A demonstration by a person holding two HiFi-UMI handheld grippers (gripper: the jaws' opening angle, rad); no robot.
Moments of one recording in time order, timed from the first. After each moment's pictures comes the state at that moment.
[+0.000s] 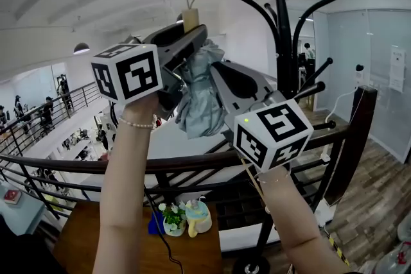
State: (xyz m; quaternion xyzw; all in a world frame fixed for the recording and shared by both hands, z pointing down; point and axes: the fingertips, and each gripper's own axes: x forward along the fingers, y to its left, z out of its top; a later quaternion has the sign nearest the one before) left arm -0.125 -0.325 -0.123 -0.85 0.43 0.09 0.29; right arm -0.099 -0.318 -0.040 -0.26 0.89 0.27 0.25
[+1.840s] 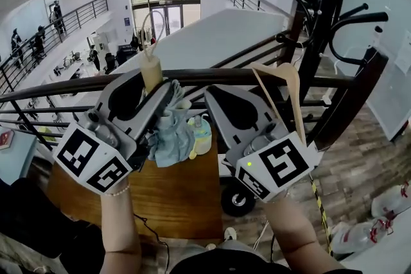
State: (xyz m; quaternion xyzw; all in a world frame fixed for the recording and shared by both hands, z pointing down) left arm -0.242 -0.192 0.145 -0.82 0.53 0.06 0.20; right arm -0.176 -0.226 0.183 -0.20 0.96 0.17 0.12
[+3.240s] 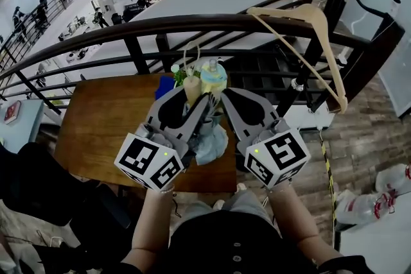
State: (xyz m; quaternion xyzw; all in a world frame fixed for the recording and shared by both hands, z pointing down) left arm -0.216 -0.167 0.322 -0.82 0.56 0.09 0.04; right arm -0.171 -0.190 0.337 -0.22 0.97 0.04 0.04
